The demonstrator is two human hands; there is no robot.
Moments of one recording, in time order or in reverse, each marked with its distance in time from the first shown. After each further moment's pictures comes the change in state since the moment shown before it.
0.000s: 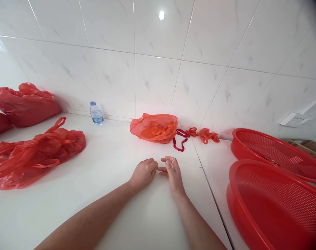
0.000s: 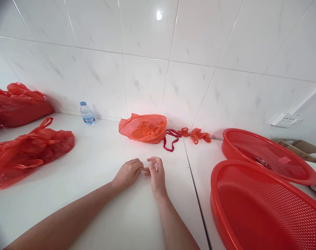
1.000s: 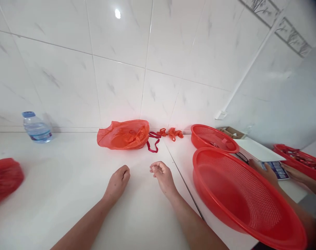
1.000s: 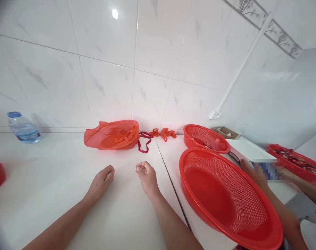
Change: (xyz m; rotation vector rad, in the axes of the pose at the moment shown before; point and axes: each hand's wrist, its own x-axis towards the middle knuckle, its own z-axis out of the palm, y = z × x) left_hand 0.007 -0.013 -0.019 -0.500 -0.077 -0.346; right_hand -0.009 -0.027 -0.027 -0.270 0.153 -0.052
